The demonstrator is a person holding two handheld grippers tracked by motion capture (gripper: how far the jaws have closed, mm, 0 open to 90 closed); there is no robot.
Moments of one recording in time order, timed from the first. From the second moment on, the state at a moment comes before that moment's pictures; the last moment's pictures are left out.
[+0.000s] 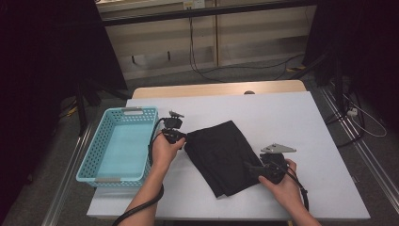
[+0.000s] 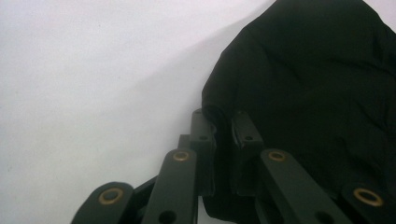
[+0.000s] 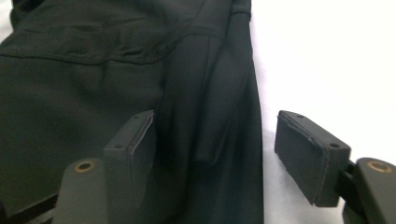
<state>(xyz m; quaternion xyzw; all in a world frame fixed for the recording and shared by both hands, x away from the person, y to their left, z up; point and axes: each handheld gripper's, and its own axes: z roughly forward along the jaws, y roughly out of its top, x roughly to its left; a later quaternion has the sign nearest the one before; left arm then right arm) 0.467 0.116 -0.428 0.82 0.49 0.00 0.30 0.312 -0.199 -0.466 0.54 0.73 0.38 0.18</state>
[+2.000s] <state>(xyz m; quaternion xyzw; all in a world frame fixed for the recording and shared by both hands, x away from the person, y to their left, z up) 0.488 0.091 -0.381 0.85 0.50 -0.04 0.15 0.295 -0.166 -0.444 0.48 0.74 0.44 0.18</state>
